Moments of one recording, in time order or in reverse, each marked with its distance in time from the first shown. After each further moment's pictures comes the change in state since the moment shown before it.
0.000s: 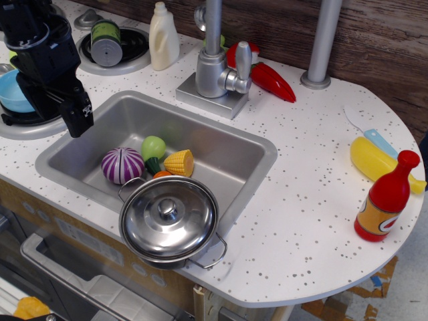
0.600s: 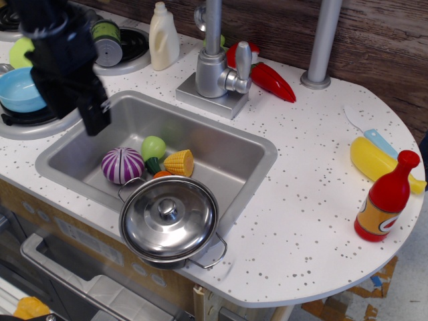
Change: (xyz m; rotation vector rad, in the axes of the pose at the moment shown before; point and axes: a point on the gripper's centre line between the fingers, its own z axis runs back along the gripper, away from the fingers) arm 0.001 -0.053 0.040 -0.041 0.069 0.036
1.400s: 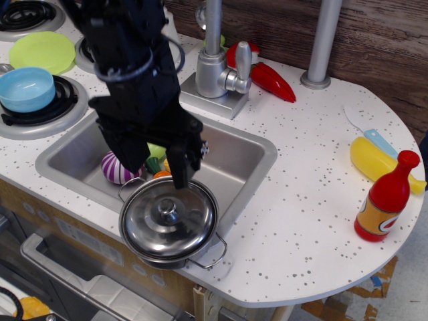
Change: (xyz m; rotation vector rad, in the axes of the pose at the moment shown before) arm -0.022 -0.104 -0.009 -0.106 -0.087 0.111
